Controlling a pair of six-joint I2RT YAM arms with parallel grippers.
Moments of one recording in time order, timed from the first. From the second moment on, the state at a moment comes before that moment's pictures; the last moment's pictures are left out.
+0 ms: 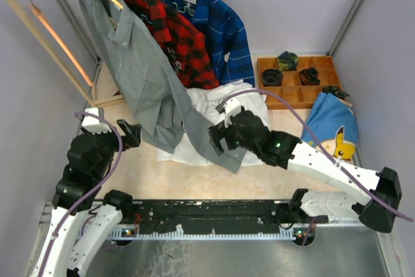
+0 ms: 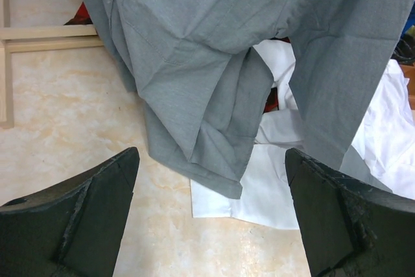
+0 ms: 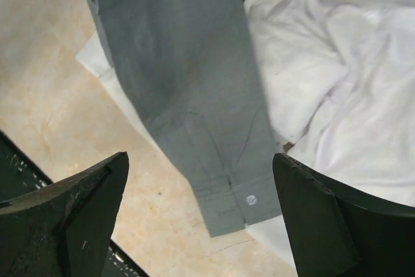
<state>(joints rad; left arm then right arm) -0.33 0.40 0.76 -0.58 -0.21 -0.34 0.96 1.09 0.96 -0.38 0.21 0.18</state>
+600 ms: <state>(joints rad) -0.33 0.34 0.76 -0.60 -0.31 -0.35 1.10 1.62 0.99 -0.05 0.43 0.36</state>
